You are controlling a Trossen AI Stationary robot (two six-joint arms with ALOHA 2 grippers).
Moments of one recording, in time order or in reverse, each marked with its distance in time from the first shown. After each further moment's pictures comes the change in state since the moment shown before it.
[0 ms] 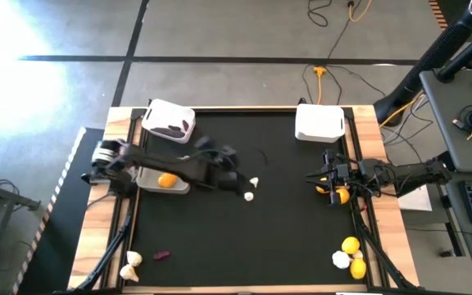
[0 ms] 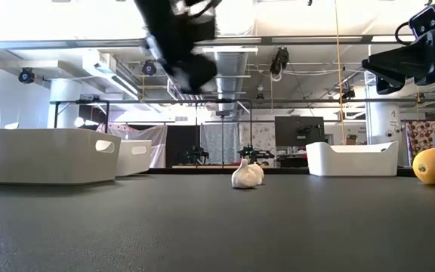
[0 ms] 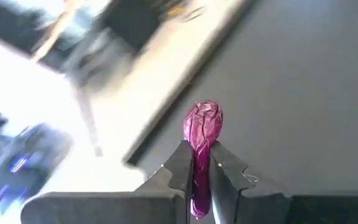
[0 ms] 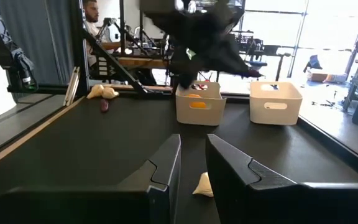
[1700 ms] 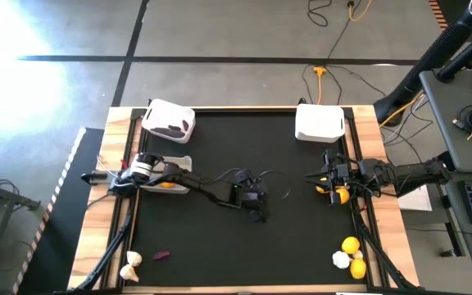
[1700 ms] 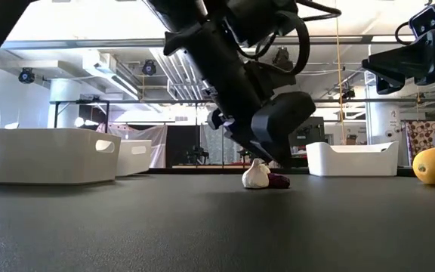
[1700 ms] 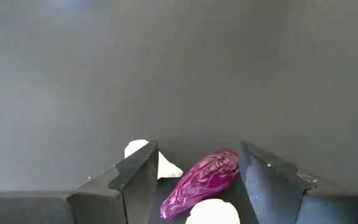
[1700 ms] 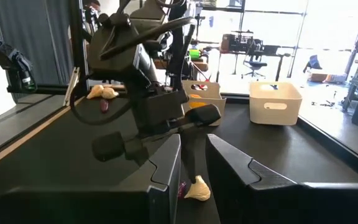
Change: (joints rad) left arm -0.088 0.402 0.157 0.544 0.551 0.144; right arm 0.000 0.000 0.000 0.000 0.000 0.000
